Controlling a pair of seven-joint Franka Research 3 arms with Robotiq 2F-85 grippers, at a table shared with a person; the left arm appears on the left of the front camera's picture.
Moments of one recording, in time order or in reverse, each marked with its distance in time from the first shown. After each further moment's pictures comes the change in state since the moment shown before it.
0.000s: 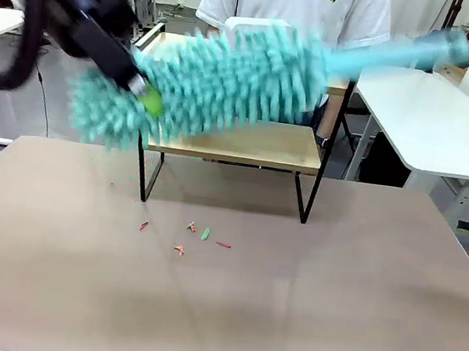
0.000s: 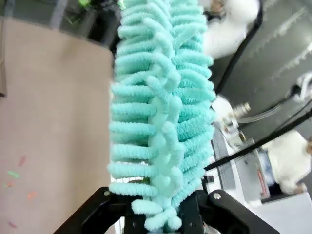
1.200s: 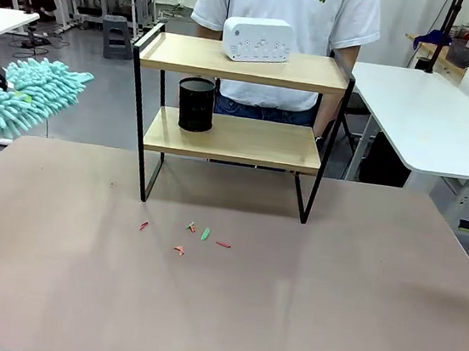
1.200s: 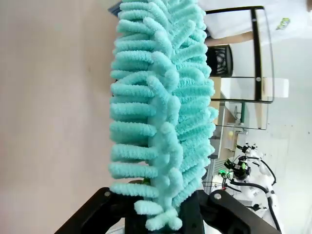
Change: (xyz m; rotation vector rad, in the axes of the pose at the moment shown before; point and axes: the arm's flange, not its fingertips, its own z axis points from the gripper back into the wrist) left arm -0.213 0.036 0.163 0.640 -0.794 1.128; right arm -0.001 0.002 0.001 -0.003 0.004 0.005
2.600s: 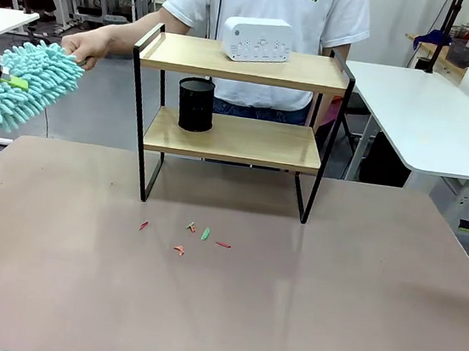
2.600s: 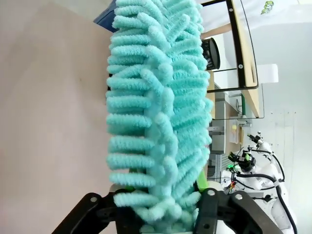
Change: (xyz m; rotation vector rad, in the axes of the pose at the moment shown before) left arm -0.006 -0.014 0.009 -0.018 -0.007 -0.105; right arm 0.000 0.000 0.000 0.000 0.000 0.000
